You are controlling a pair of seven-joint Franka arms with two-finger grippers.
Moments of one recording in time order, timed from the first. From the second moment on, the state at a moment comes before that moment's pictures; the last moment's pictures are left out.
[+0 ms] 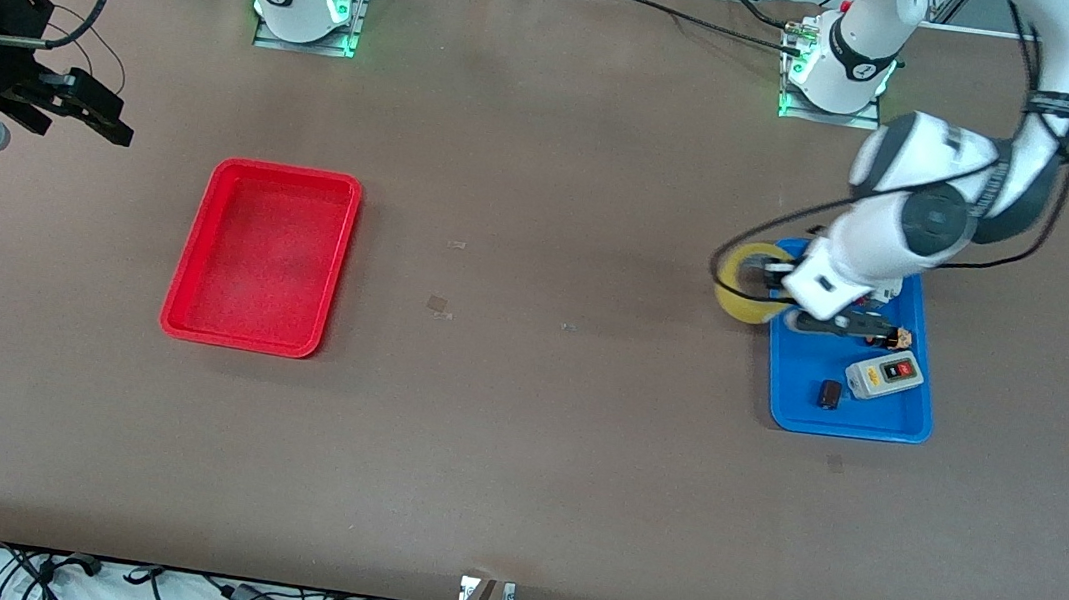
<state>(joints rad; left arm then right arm) 0.07 0.21 -0.44 -2.09 0.00 2.12 -0.49 0.01 0.05 0.07 -1.54 -0.04 1.50 0.12</state>
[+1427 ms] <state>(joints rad) -0.48 0.89 -0.39 -1.37 0.18 2.14 -1.16 0.03 0.09 0.07 -1.54 -0.03 1.53 0.12</state>
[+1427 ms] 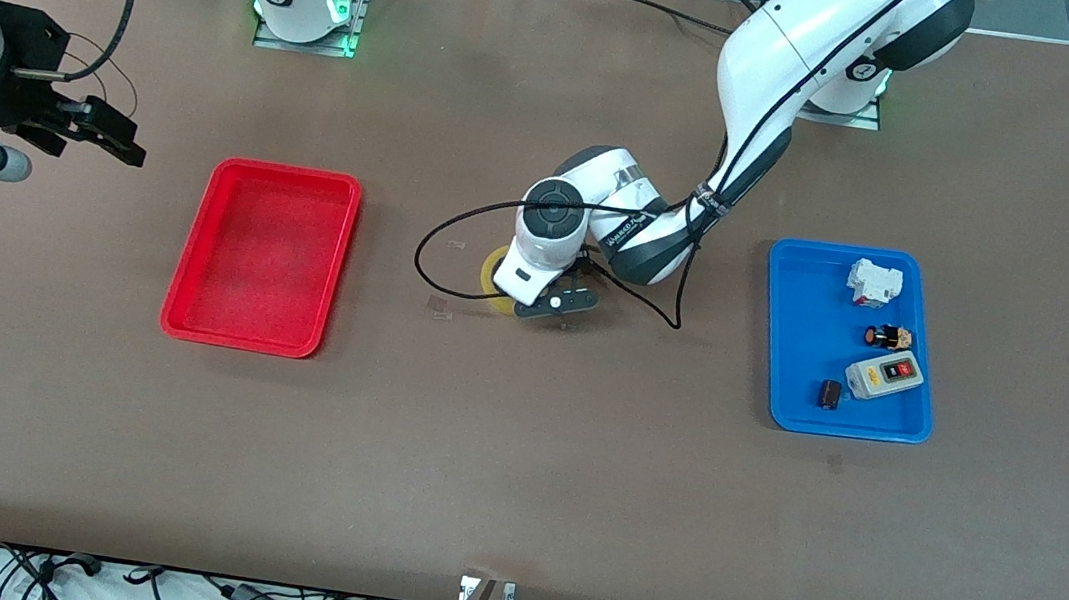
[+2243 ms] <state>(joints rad) -0.22 0.56 -0.38 -1.31 0.18 1.76 -1.04 0.25 0.23 0.08 -1.55 0.01 1.69 0.27</state>
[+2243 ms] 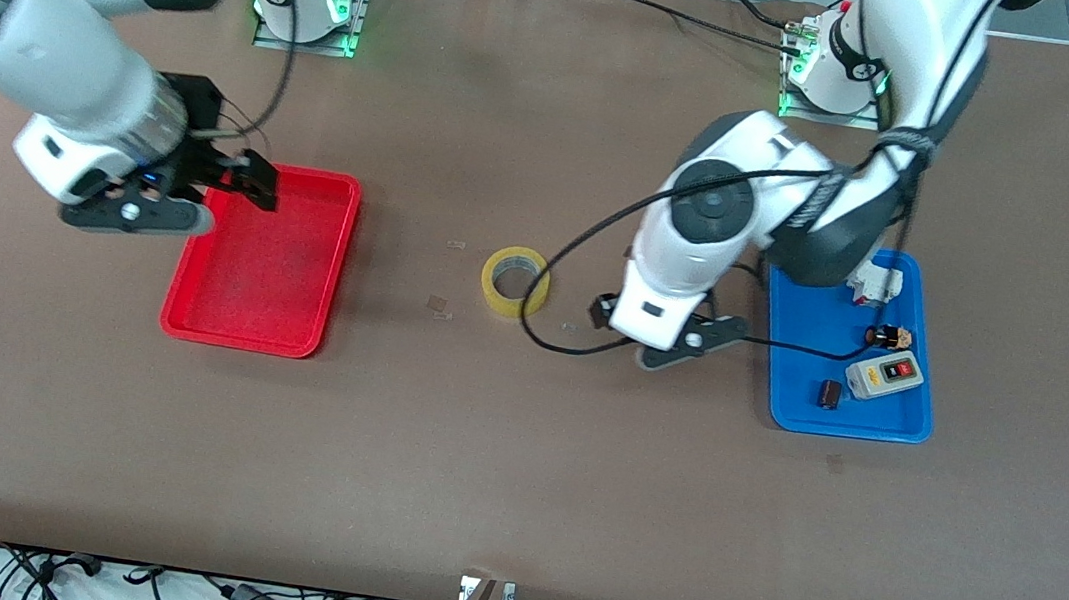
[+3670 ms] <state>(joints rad) -0.08 0.08 0.05 -1.41 -0.02 1.42 -0.11 0.56 0.62 0.08 -1.63 0.01 2.24 0.61</state>
